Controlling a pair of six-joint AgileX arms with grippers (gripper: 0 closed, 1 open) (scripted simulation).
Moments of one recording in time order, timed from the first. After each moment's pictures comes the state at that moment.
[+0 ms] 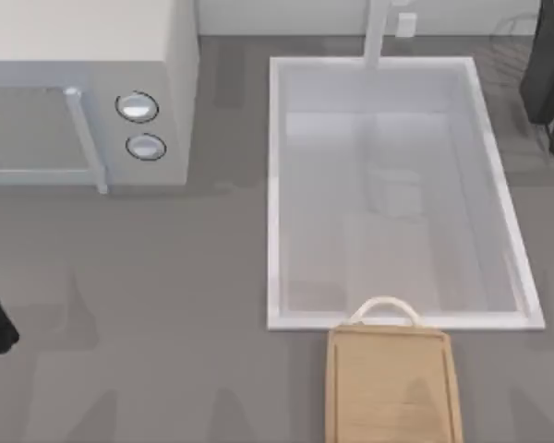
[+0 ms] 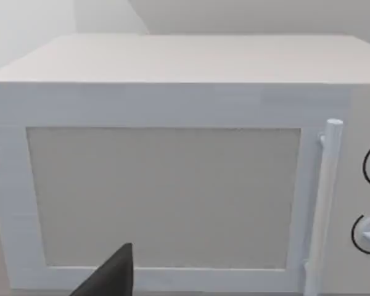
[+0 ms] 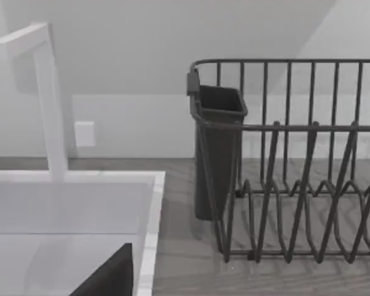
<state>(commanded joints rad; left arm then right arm) 0.00 0.00 0.00 0.00 0.00 0.00 0.00 0.00 0.00 0.00 0.00 0.00</state>
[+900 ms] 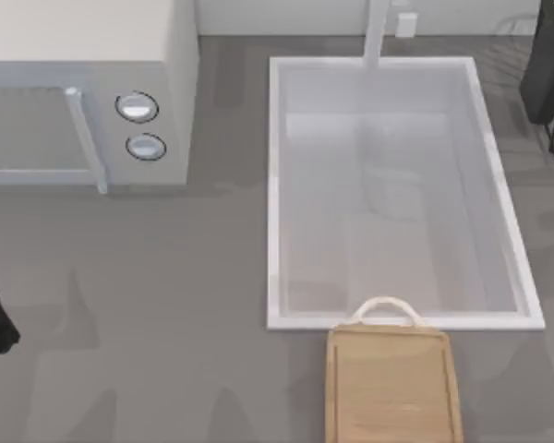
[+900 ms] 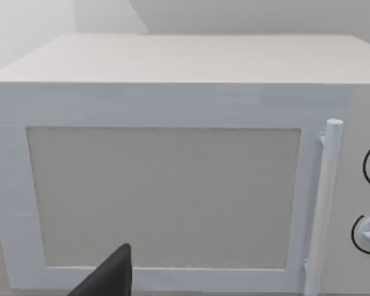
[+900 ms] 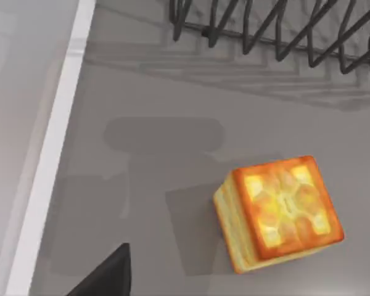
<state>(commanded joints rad) 0.00 0.00 0.00 0.00 0.00 0.00 -0.10 0.91 0.69 -0.50 0.00 -0.26</state>
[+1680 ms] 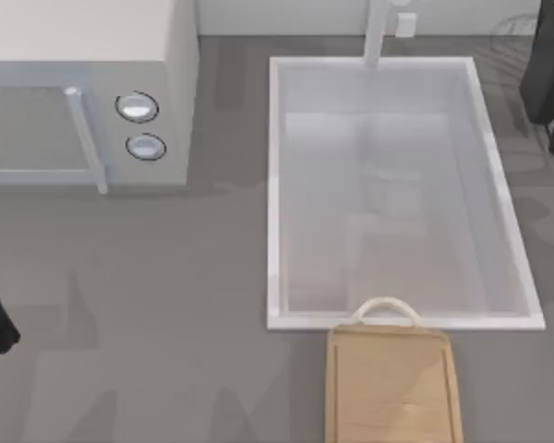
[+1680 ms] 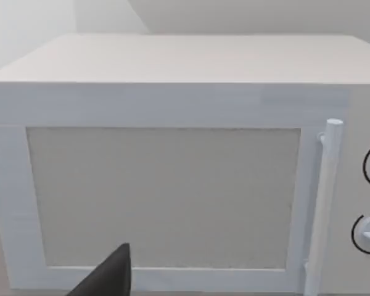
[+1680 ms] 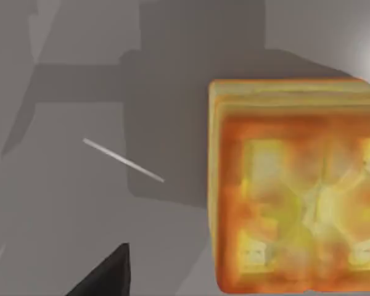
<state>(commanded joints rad) 0.00 0.00 0.00 0.00 0.00 0.00 -0.22 1.94 1.46 -1.05 0.00 -0.54</state>
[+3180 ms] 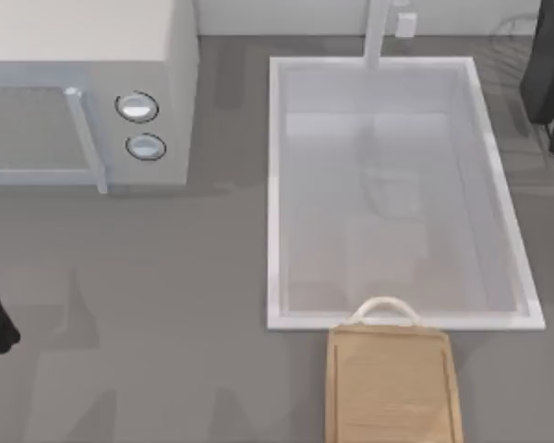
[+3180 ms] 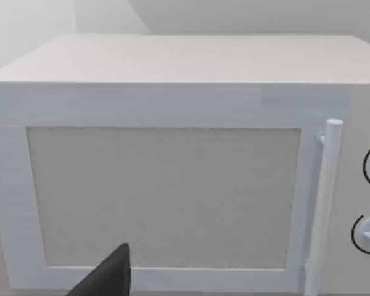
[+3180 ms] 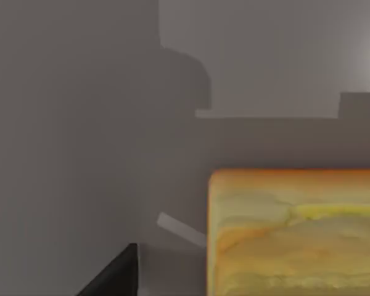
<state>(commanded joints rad) 0.00 0.00 0.00 0.00 0.00 0.00 -0.22 2.09 1.36 -0.84 0.00 -0.55</state>
